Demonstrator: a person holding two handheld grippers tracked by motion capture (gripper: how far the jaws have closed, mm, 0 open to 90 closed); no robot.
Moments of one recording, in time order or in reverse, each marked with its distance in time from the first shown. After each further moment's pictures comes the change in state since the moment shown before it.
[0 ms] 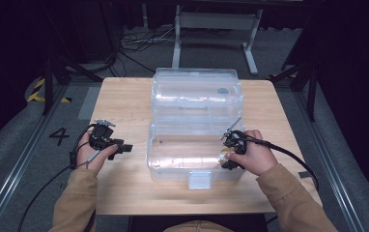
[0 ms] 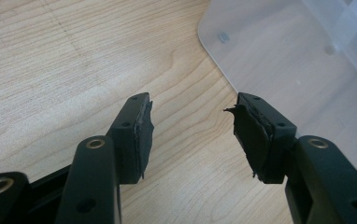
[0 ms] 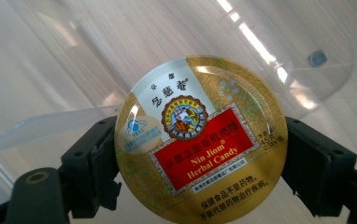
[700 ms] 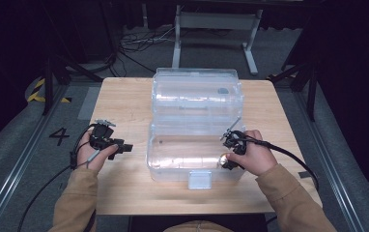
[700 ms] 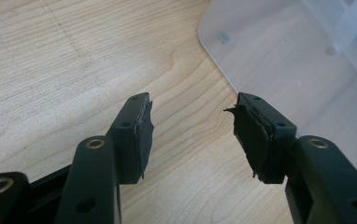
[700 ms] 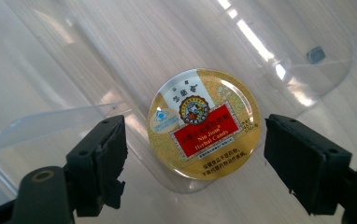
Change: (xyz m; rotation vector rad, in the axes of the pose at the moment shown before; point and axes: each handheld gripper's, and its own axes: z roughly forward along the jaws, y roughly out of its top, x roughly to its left) left arm 0.000 0.000 0.000 0.000 0.000 0.001; right arm 0.001 0.000 0.000 0.011 -0.006 0.001
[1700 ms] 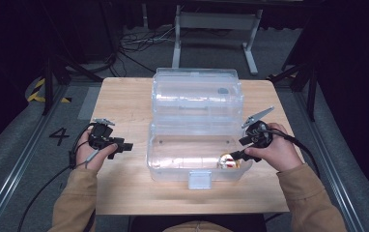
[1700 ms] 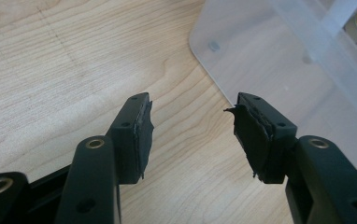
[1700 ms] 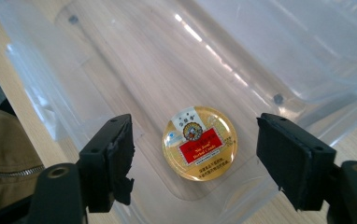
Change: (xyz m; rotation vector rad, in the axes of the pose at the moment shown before) left arm -0.007 0.003 -0.008 -0.023 -0.017 0.018; right arm -0.020 -0.032 -0.058 -0.328 0.109 0.026
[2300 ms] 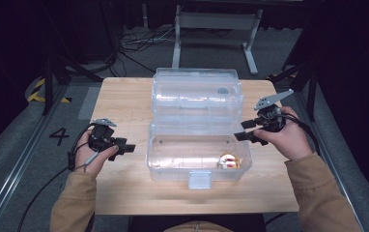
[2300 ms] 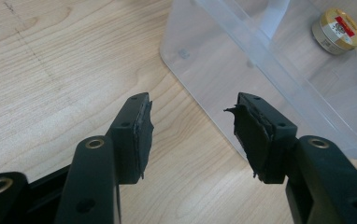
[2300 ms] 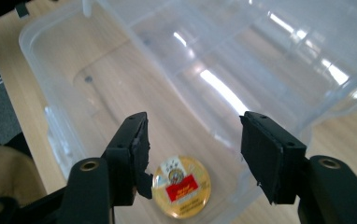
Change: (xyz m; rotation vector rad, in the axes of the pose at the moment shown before) left arm -0.019 0.002 -0.013 -0.015 -0.024 0.049; right arm -0.012 0.026 -0.044 -0.191 0.001 -0.043
